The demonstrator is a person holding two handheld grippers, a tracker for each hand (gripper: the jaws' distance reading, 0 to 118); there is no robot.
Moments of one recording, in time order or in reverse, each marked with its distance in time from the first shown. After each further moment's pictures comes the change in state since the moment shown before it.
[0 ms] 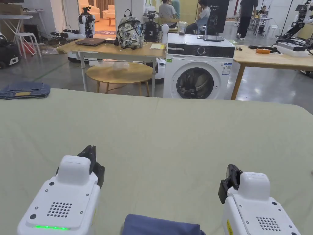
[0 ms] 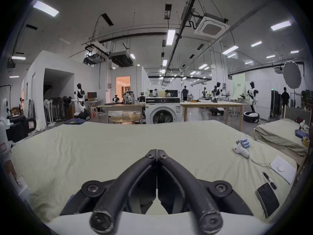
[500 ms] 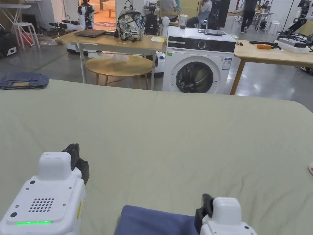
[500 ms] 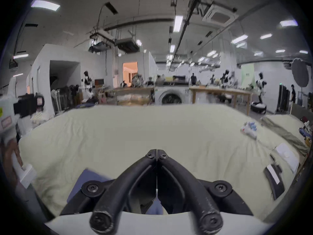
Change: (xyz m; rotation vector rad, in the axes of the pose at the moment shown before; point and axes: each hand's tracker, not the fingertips) left arm -0.017 -0.012 0.003 -0.078 0.077 0.119; right arm -0.027 -0.061 0.028 -0.303 0.126 0.001
